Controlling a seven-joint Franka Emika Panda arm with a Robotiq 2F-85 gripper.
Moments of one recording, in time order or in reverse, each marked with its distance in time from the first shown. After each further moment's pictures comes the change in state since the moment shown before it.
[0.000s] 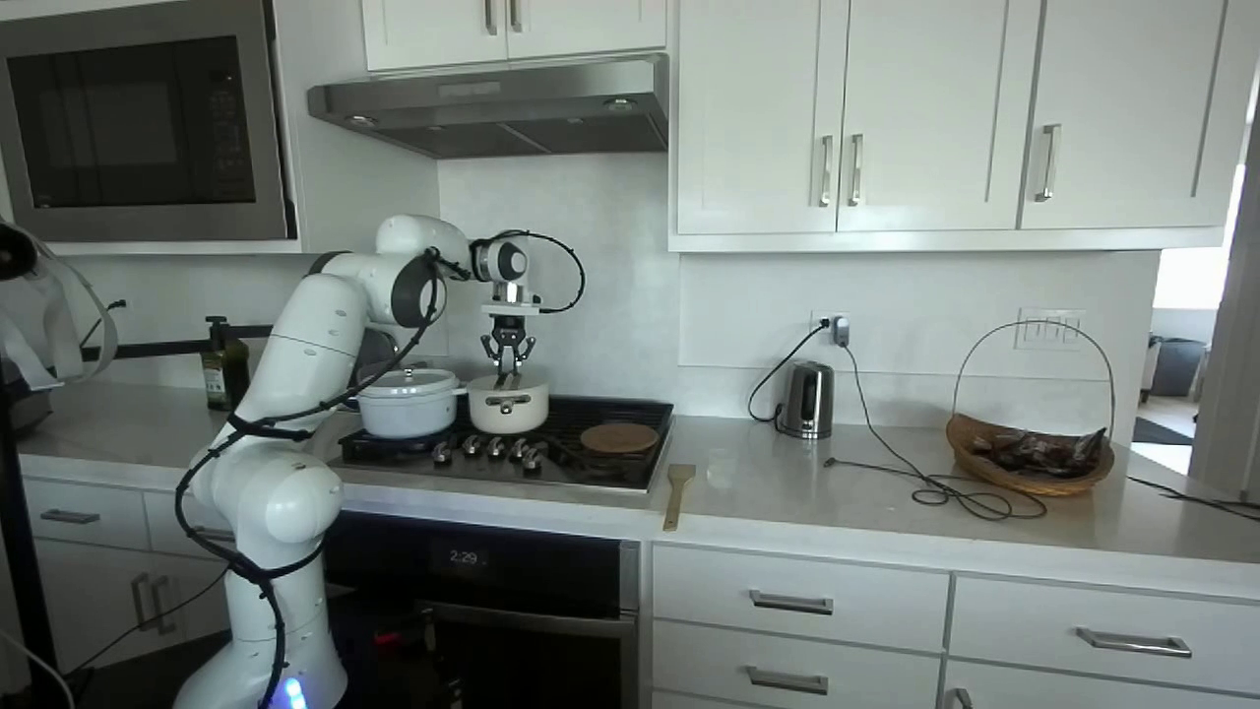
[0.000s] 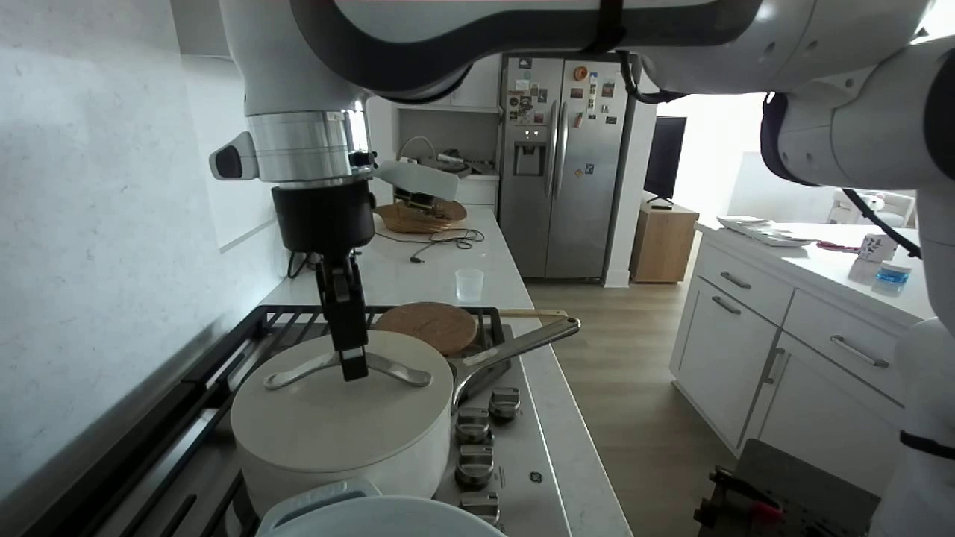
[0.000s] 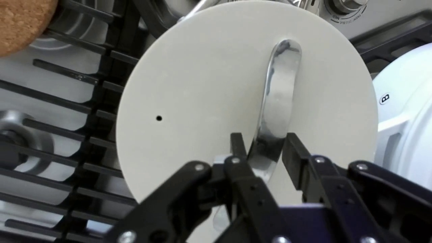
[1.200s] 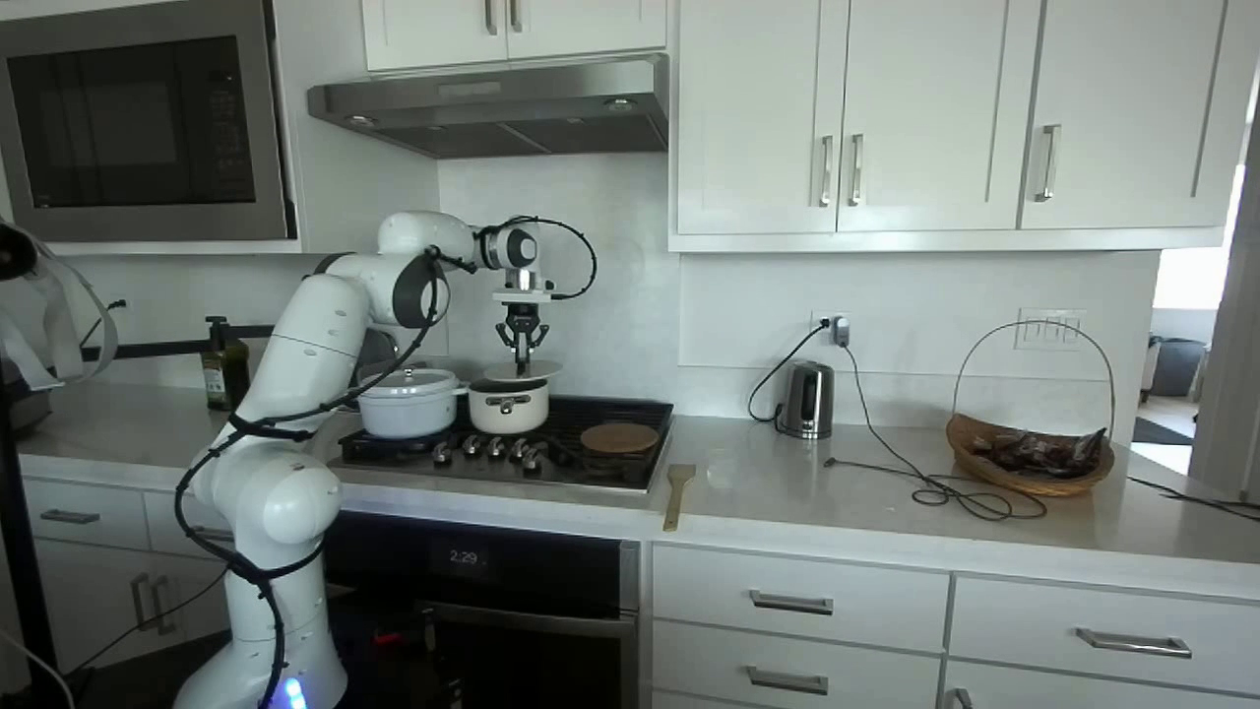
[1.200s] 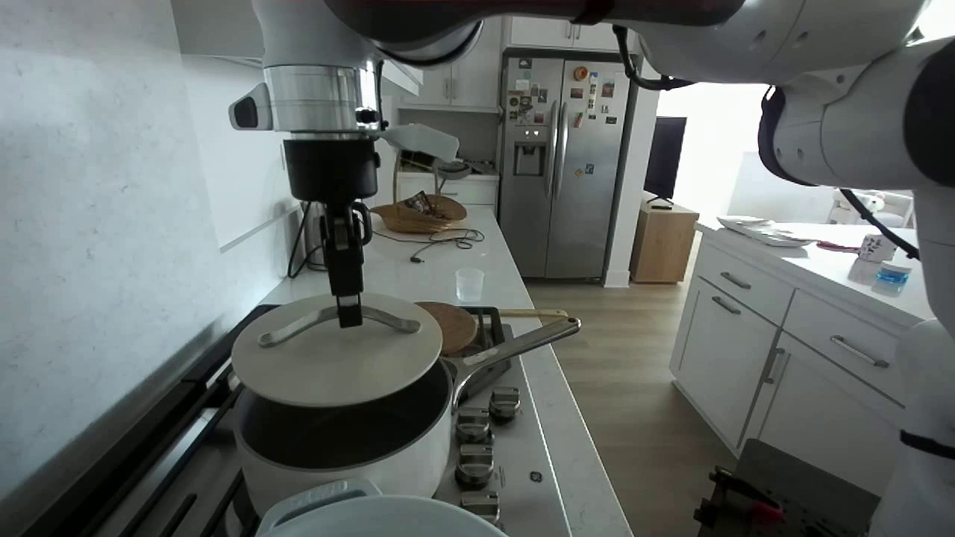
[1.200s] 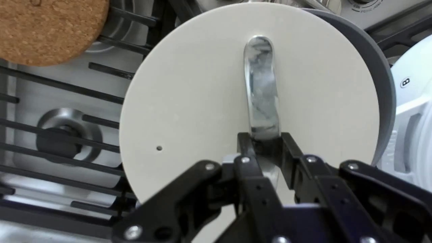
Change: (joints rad) arm -0.020 0.003 -0.032 0.088 -0.001 -0.020 0.000
